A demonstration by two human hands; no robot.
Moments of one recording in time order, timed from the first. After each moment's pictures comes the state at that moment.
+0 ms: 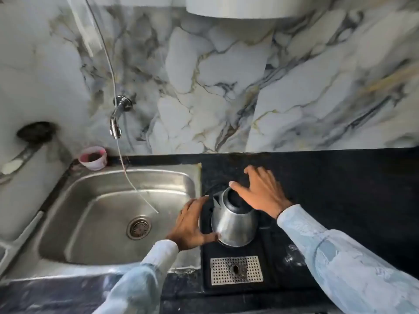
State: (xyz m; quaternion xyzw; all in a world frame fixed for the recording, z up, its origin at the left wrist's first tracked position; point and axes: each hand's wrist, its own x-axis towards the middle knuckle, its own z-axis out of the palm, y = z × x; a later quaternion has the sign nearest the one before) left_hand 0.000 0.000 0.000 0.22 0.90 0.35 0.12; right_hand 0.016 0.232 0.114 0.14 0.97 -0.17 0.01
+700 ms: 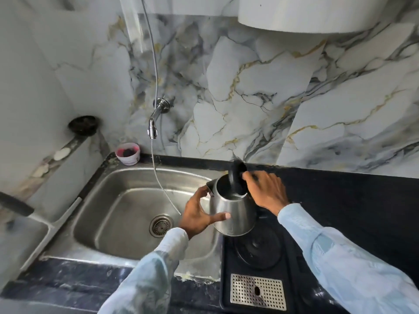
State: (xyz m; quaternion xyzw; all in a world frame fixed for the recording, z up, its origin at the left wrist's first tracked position) left_hand -0.031 -0.018 0.028 0.05 0.81 0.58 0.09; right_hand -0.035 0.194 0.119 0.09 0.95 -0.31 -0.03
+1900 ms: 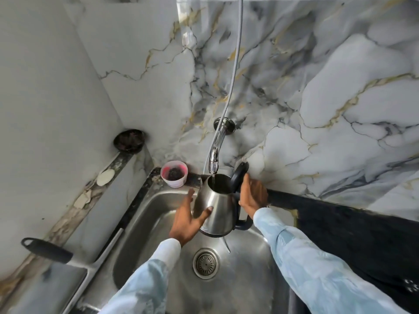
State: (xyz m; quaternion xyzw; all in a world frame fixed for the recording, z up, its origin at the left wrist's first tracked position) left_hand -0.232 -0.230 -0.022 -0.09 0.87 0.48 0.02; right_hand -0.293 -0.034 0.032 0.17 0.87 -0.46 0.01
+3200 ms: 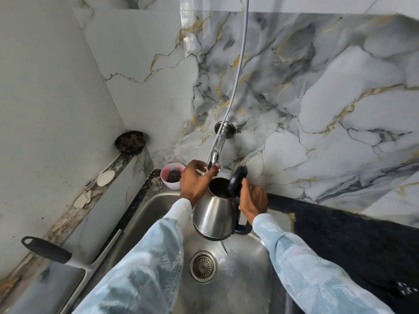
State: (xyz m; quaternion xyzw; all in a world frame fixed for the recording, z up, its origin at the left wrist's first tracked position) left_hand -0.310 -0.206 0.055 -0.15 0.82 0.55 -0.05; right_hand -0.284 -0.034 0.028 0.16 0.86 -0.48 -0.04
